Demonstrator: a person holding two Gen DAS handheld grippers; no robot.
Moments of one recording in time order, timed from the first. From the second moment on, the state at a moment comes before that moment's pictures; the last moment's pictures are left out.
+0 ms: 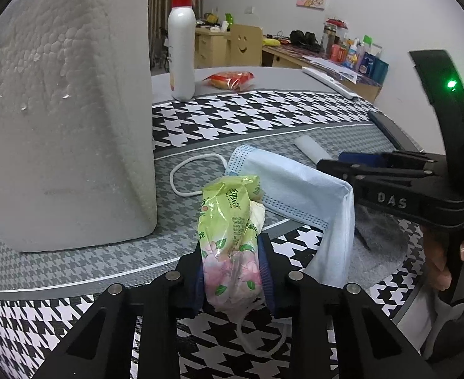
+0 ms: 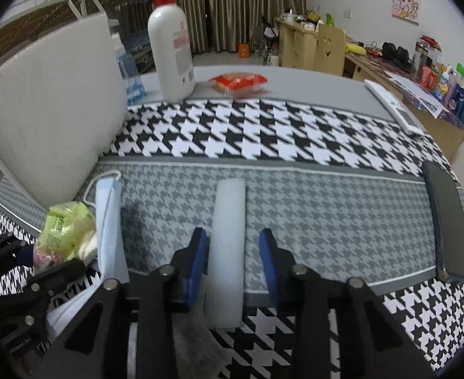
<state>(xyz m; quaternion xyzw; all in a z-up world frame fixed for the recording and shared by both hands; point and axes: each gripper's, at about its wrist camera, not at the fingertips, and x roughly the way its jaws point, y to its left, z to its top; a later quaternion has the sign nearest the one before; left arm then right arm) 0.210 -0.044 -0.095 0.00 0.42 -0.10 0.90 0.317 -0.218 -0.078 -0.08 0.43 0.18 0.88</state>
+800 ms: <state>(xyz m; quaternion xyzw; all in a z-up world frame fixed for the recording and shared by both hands) 0.190 -0.033 -0.071 -0.01 0.36 -0.10 0.93 0.292 -0.247 -0.028 -0.02 0.37 0.19 0.91</state>
